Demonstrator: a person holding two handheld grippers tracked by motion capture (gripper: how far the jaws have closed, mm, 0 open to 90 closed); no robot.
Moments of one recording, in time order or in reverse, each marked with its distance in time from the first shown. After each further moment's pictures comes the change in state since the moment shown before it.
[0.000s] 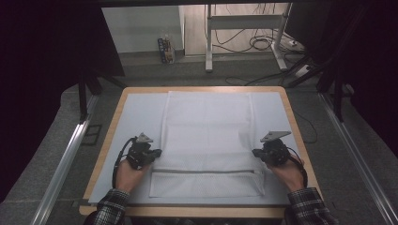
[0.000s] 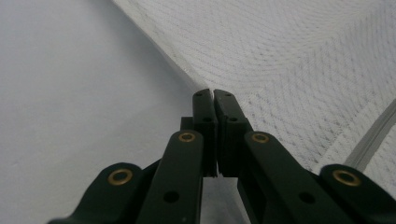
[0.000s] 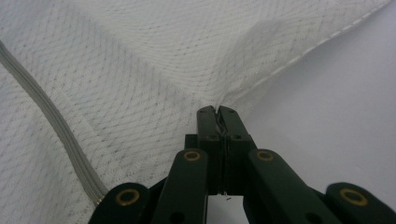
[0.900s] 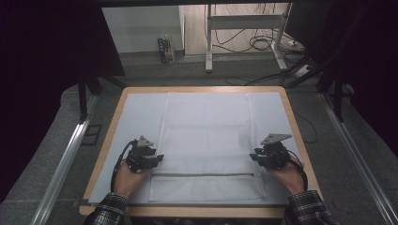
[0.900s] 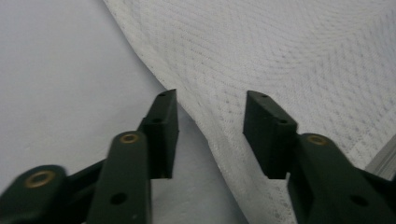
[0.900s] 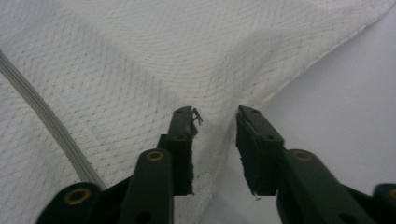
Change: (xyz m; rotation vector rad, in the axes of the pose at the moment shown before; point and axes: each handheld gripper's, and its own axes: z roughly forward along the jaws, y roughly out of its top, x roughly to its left) left arm -0.008 -0.008 -0.001 -0.001 0.070 0.024; right arm 0.007 -0.004 -0.003 -0.031 -0.006 -0.014
